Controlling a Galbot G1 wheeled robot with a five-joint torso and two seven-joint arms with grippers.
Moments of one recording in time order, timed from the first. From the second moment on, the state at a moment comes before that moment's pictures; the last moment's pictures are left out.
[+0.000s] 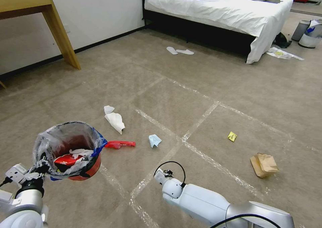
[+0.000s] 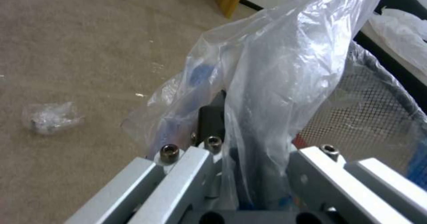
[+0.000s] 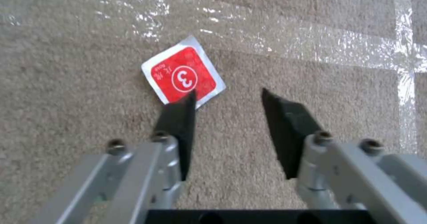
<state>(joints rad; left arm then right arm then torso) 1.57 -1.47 -1.05 -2.11 -0.86 0.28 -0.19 -0.57 1.36 -0.84 0.97 0.49 -0.52 0.41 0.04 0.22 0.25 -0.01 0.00</state>
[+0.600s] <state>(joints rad) 1.57 -1.47 -1.05 -2.10 -0.86 0.28 -0.19 -0.56 1.42 -0.85 0.84 0.47 -0.47 0.36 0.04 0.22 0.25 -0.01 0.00</state>
